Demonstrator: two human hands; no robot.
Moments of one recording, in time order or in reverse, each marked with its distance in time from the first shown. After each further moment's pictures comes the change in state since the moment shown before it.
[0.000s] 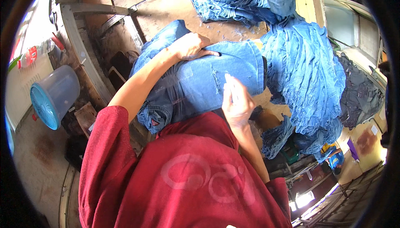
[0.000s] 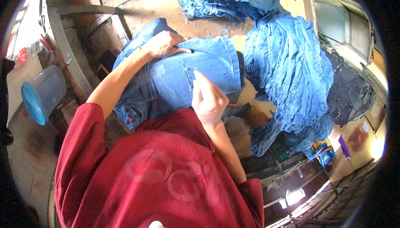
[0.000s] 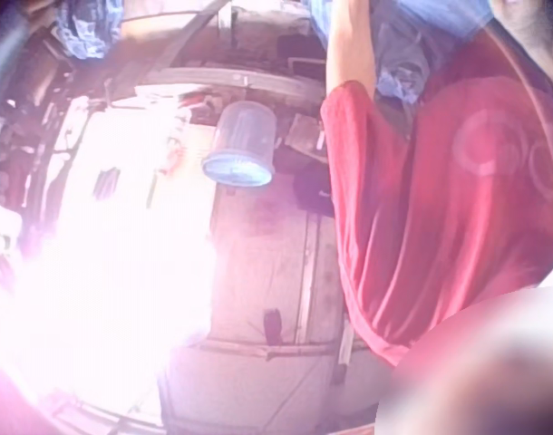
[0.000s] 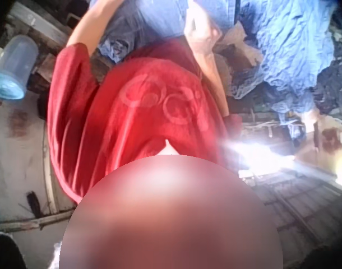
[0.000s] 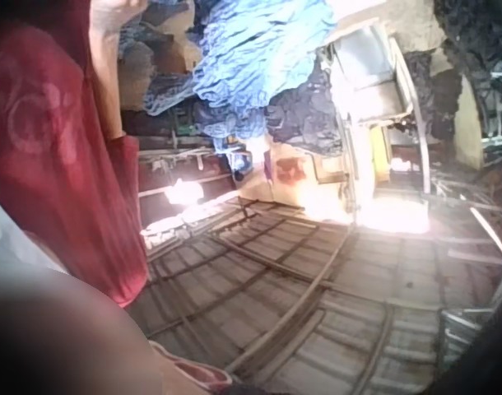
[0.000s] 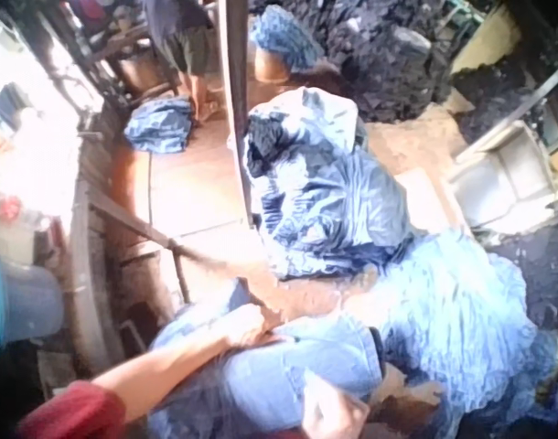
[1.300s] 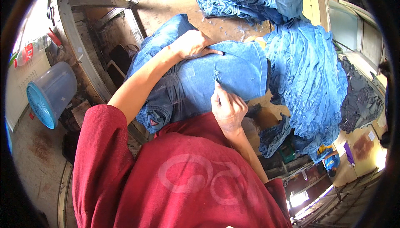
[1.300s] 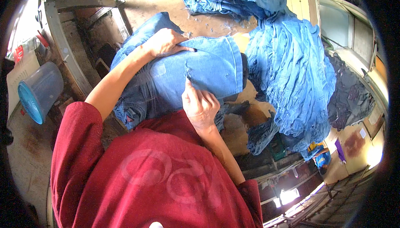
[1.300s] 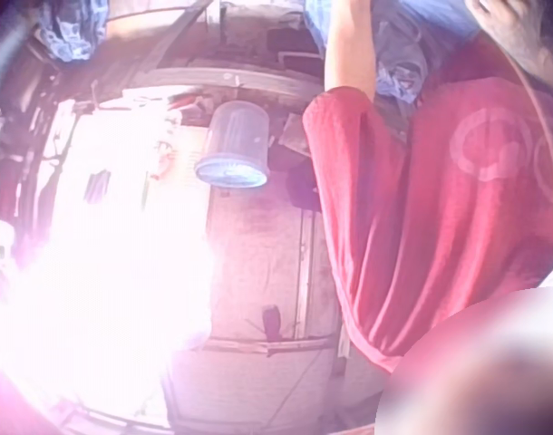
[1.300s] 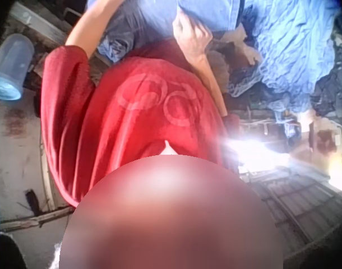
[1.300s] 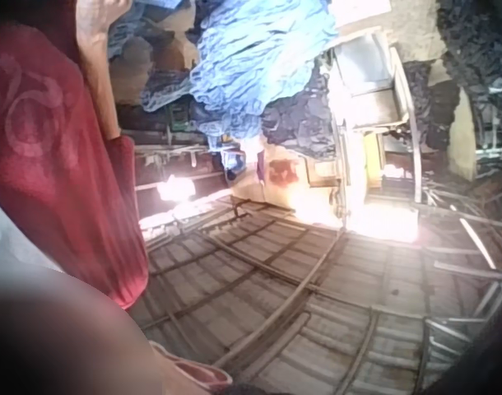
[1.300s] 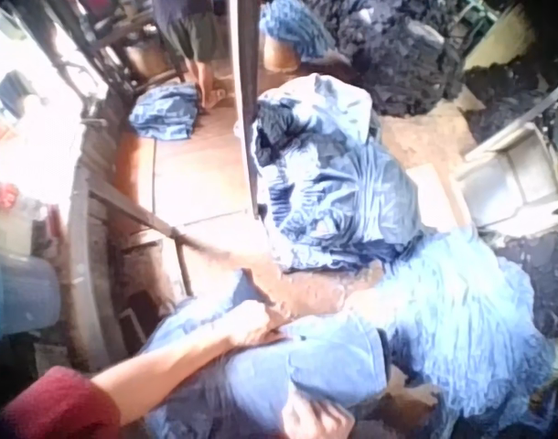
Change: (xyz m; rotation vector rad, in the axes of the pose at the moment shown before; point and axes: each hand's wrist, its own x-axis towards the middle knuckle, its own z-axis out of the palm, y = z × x) left_hand -0.003 -0.007 0.007 0.069 0.045 0.013; right_hand -0.011 -0.009 0.017 -0.277 -0.174 -0.176
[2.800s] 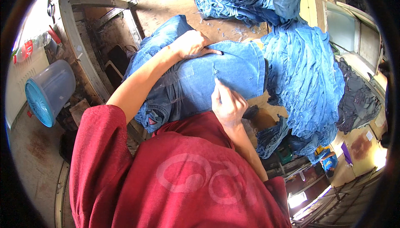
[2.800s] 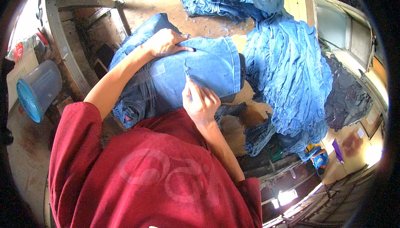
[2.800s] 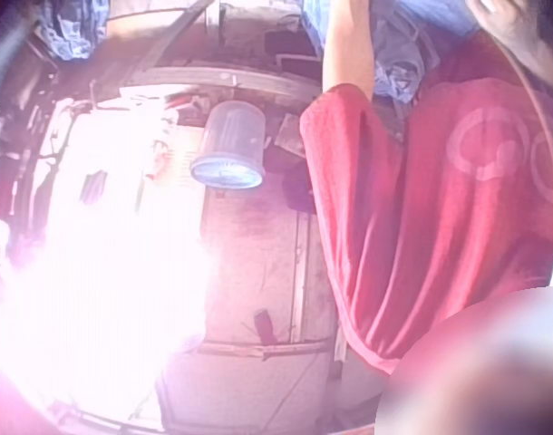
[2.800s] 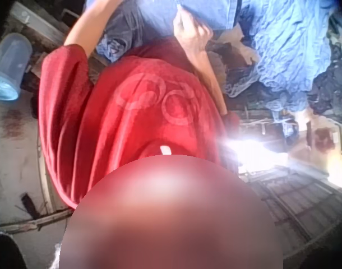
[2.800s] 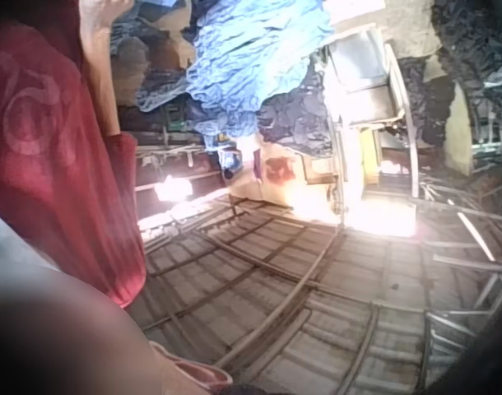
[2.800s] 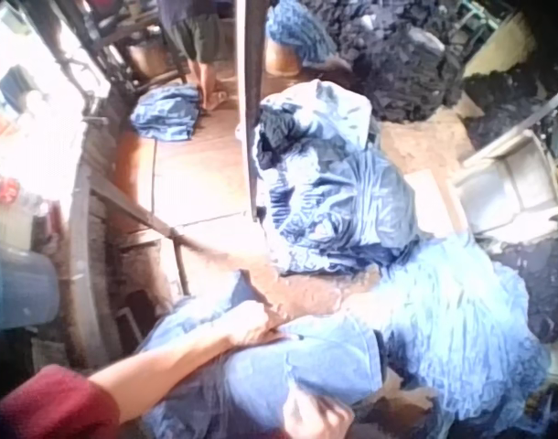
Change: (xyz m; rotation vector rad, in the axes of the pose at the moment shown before) left_hand 0.001 0.004 -0.004 0.000 -0.065 -0.054; right_hand 0.010 0.004 -0.003 0.044 0.027 -0.014
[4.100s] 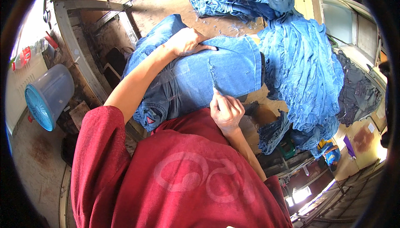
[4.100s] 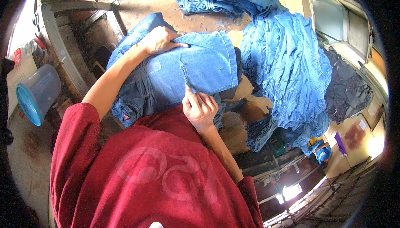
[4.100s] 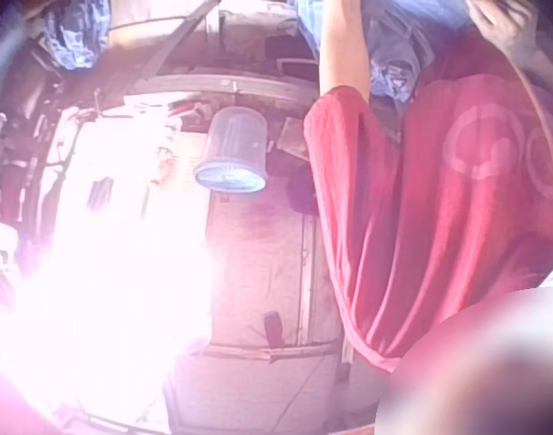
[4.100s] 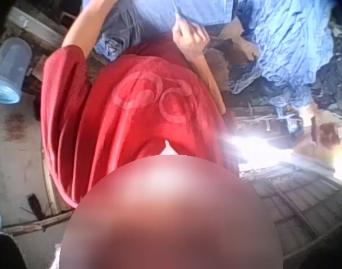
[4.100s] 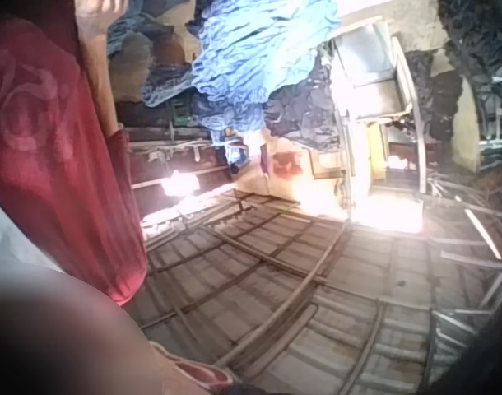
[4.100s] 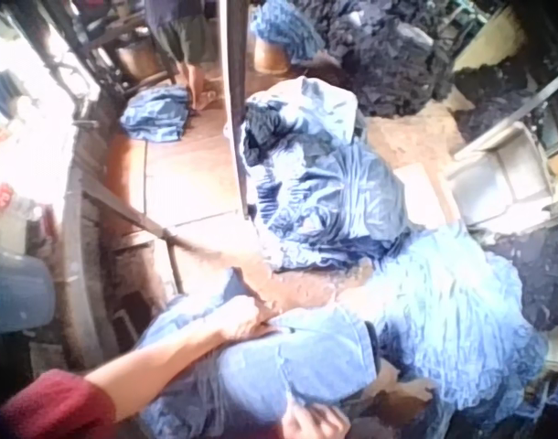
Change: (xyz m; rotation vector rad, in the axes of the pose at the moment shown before) left_hand 0.003 0.005 -0.005 0.022 -0.062 -0.048; right_hand -0.038 -0.001 -0.006 -0.050 0.061 -0.037
